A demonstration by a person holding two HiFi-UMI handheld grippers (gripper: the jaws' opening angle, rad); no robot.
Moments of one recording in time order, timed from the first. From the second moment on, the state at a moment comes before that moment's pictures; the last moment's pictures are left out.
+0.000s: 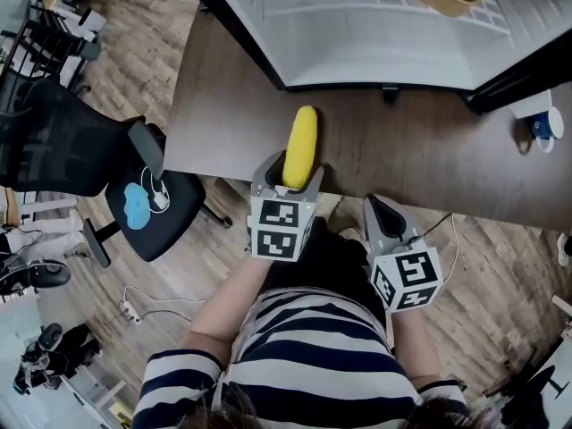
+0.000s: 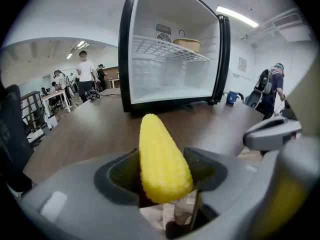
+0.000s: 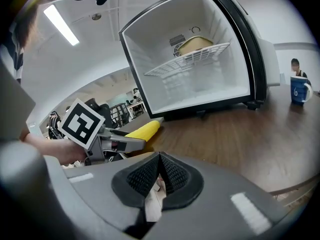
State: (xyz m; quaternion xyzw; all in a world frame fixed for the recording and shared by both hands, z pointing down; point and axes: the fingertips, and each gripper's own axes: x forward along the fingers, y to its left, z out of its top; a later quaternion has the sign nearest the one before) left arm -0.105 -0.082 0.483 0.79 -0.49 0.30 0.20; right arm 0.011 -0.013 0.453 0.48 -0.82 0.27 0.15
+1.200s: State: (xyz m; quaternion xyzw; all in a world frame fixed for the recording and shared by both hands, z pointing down) left arm -0.109 -0.092 0.479 0.81 -0.49 0.26 0.18; right arm 0.016 -0.020 0.482 0.47 -0.82 0.29 0.16
